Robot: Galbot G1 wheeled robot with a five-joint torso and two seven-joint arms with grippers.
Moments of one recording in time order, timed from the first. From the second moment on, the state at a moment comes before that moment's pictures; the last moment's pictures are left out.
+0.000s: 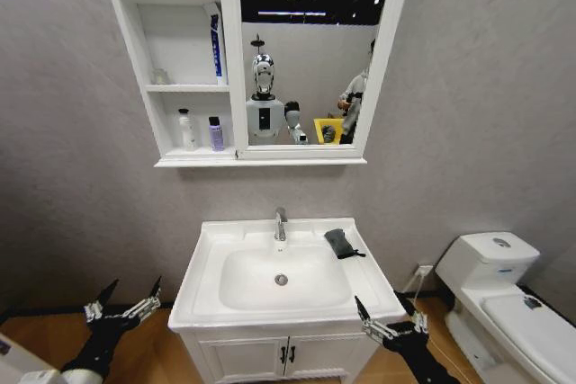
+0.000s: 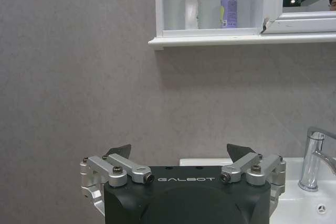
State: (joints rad) left arm 1.77 -1.36 -0.97 -2.41 -0.44 0.18 0.06; right arm -1.94 1.36 0.73 2.48 0.27 -0.09 -0.08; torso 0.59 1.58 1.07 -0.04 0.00
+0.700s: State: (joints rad) left arm 1.77 -1.36 -0.97 -2.41 -0.44 0.18 0.06; right arm -1.94 1.36 0.73 2.47 0.27 -0.09 -0.07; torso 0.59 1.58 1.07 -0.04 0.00
